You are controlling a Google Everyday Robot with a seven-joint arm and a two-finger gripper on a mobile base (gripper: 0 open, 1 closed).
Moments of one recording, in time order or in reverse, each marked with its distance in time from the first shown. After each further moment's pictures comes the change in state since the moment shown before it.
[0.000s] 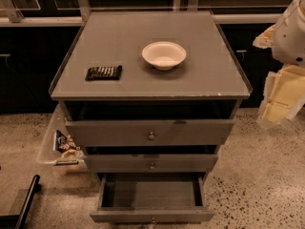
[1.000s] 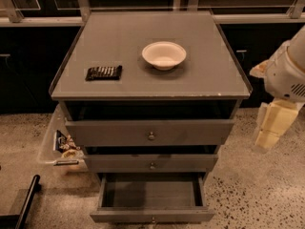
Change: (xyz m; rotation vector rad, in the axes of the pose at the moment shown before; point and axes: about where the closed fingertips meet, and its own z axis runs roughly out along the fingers) arm 0.023 0.020 0.056 -0.048 -0.001 0.042
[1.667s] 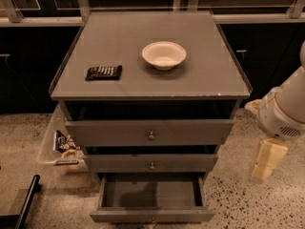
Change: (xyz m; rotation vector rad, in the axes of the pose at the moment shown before) arm 0.038 0.031 0.076 -0.072 0.013 0.005
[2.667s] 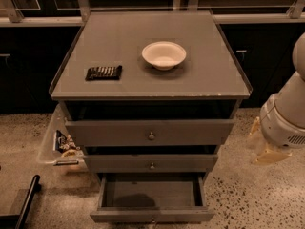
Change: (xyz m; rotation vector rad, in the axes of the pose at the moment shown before) arm 0.013 0.028 -0.009 -0.046 0.115 -0.142
